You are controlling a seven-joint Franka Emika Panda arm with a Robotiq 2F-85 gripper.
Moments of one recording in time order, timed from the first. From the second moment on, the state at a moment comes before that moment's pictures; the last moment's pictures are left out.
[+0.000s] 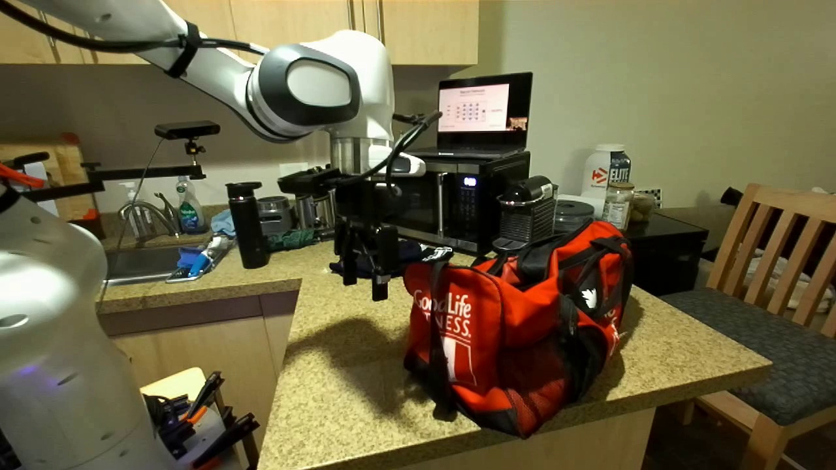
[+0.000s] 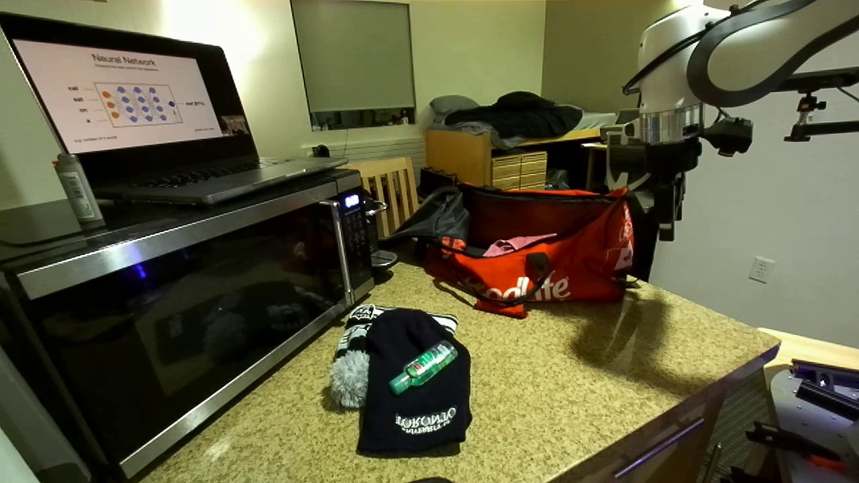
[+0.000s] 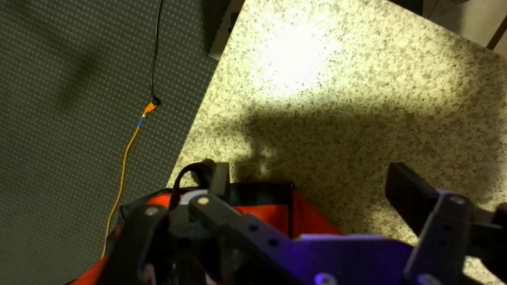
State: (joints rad) arm -0.15 -0.50 -0.08 -2.61 -0.21 1.98 -0.02
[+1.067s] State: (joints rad) arm -0.15 -0.50 -0.08 -2.61 -0.21 1.98 -0.02
